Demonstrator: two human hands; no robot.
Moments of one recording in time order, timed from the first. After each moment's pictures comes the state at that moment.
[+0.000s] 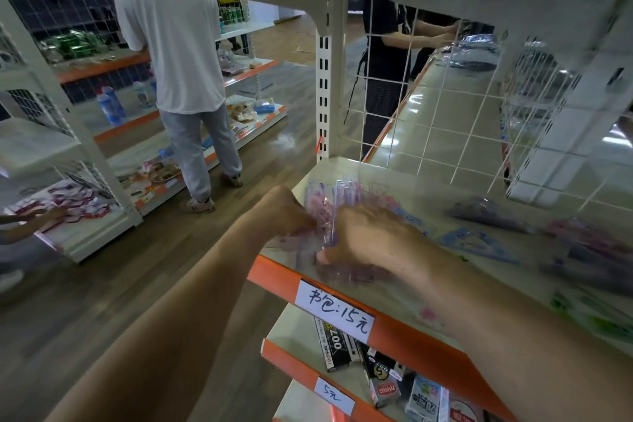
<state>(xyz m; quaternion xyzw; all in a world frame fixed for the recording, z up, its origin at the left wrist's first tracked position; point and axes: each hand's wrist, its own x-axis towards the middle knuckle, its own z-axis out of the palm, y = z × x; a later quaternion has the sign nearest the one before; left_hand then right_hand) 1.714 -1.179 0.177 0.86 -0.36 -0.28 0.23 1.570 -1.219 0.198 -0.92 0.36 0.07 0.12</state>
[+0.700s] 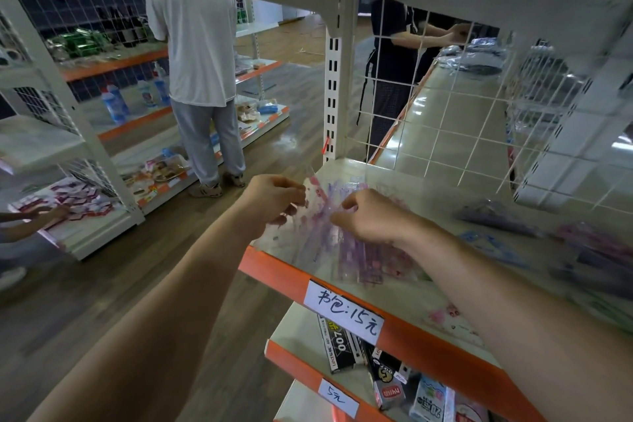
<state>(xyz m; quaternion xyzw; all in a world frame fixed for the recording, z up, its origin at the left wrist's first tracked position) 1.734 -1.161 0.185 0.76 -0.30 -0.33 0.47 1.580 -1.245 0.189 -0.86 0.38 -0.02 0.35</state>
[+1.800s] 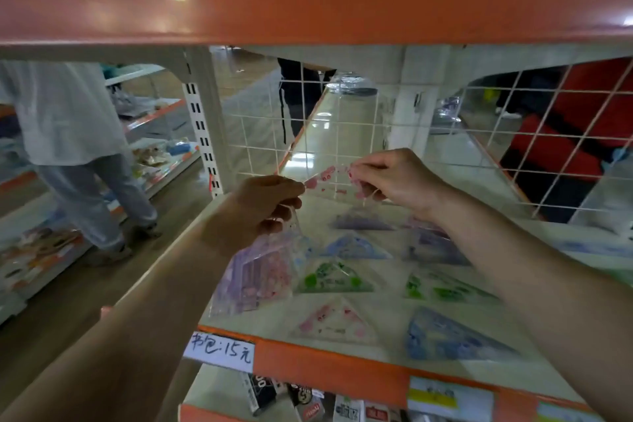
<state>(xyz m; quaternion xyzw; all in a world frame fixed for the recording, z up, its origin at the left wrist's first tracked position) 1.596 -1.238 0.235 0.62 -0.39 -0.47 0.50 1.401 -1.314 0.257 -0.75 0.41 -0.31 0.43</state>
